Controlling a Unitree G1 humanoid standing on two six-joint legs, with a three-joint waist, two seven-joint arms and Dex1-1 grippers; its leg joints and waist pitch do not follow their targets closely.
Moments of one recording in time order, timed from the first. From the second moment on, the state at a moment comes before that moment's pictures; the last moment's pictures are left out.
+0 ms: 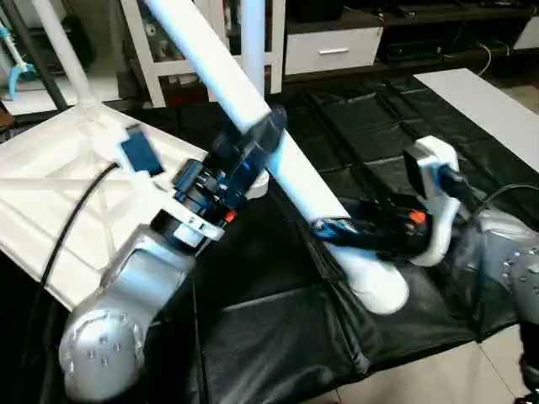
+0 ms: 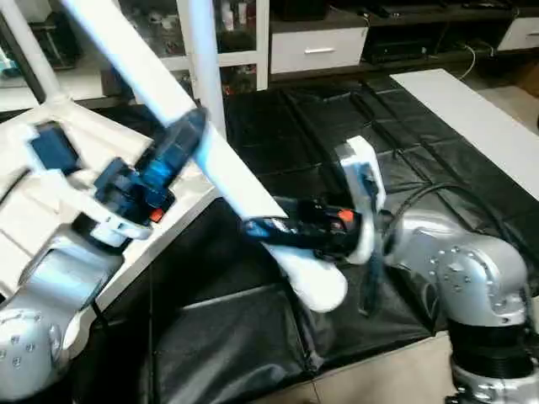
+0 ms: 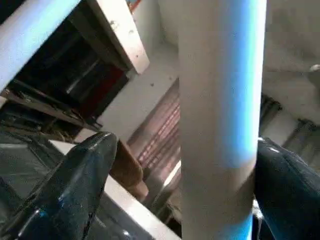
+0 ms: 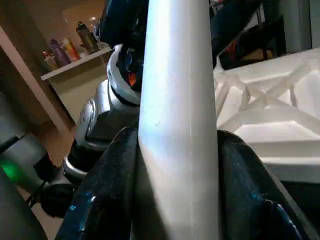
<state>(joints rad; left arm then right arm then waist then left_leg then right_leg) -0.26 0.05 0.15 -0.54 -1.16 0.66 -0.20 -0.42 -0.52 -0.09 -0.26 0.91 0.99 1.07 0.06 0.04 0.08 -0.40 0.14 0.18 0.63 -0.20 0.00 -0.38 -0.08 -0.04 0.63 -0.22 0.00</state>
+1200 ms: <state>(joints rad) -0.31 0.21 0.16 -0.45 -1.26 0.72 -0.37 -0.38 -0.56 -0.03 -0.25 0.86 0.92 1.09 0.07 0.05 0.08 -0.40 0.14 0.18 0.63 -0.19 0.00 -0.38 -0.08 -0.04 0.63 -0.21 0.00</state>
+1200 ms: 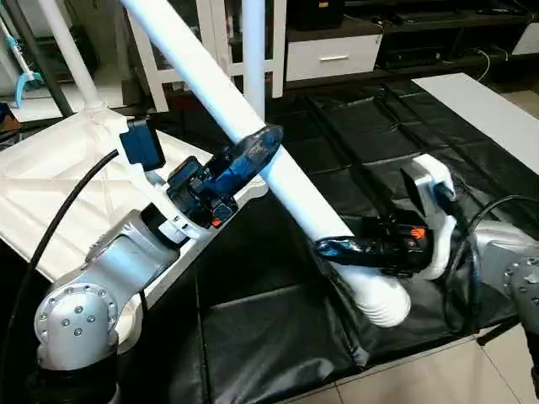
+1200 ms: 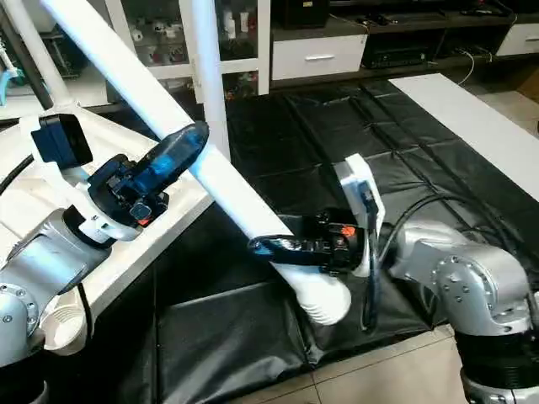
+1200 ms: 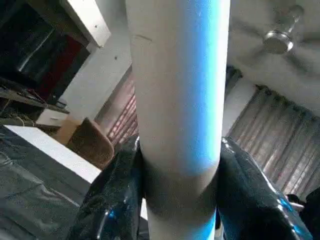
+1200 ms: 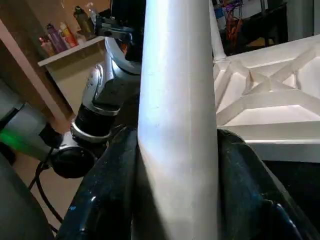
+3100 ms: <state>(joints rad) -0.56 0.30 0.02 -0.40 -0.93 0.93 -0.02 -0.60 -0.55 0.35 0.16 0.28 0.38 1.19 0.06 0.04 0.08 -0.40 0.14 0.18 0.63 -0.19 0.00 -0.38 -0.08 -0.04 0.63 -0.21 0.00</state>
